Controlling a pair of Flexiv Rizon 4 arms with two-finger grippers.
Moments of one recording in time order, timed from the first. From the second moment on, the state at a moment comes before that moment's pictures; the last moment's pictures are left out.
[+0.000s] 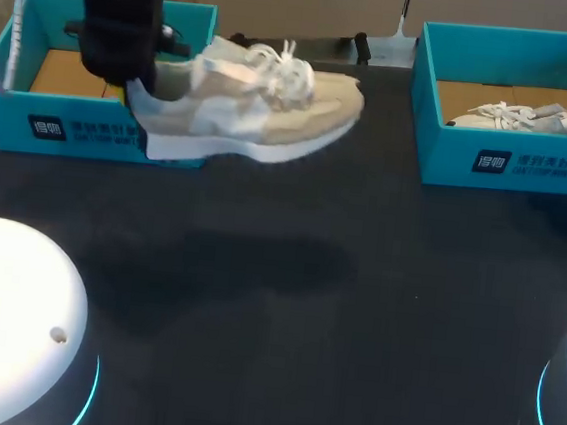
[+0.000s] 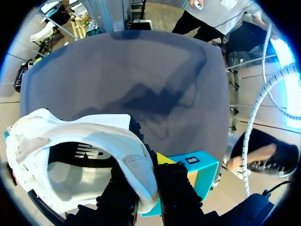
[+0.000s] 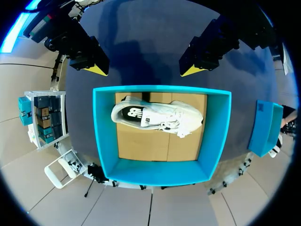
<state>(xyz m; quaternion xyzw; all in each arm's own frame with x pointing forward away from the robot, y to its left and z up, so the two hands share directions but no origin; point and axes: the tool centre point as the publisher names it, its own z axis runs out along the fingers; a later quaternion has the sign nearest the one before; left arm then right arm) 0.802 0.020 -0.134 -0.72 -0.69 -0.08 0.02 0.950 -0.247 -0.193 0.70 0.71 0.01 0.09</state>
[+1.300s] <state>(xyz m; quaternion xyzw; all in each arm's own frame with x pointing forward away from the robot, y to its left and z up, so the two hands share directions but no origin) 0.760 -0.043 -0.148 -0.72 -0.69 -0.09 0.02 0.950 -0.247 -0.193 0.70 0.71 0.01 0.09</state>
